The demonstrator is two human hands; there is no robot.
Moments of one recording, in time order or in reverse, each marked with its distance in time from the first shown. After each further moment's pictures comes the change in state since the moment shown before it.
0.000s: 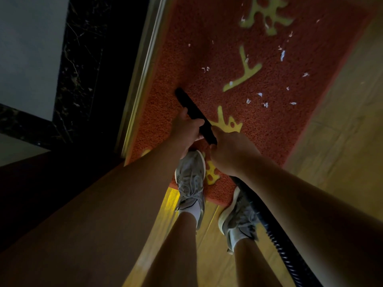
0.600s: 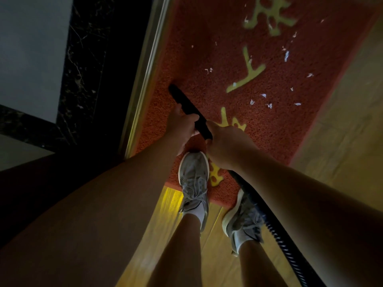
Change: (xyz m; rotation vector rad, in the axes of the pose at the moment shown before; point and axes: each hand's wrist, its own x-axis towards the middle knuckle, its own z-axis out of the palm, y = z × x) left_hand 0.006 0.015 -0.016 -0.028 0.063 0.022; right_hand 0.020 -0.014 0.001 -0.022 0.039 -0.056
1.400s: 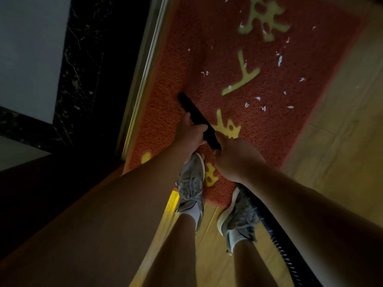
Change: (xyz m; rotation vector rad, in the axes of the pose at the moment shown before) left_hand -0.017 -0.011 0.023 0.019 -0.058 -0.050; right_hand -0.029 0.017 -0.007 0.007 -0.049 0.064
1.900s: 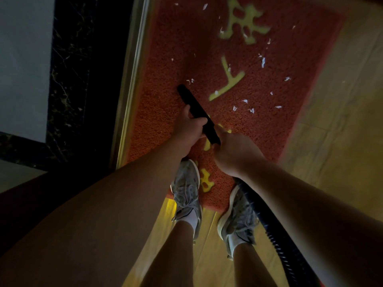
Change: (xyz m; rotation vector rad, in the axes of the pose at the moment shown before) left_hand 0.014 0.033 0.036 0.113 -0.025 0.039; right_hand 0.006 0.018 -0.026 0.101 0.072 0.072
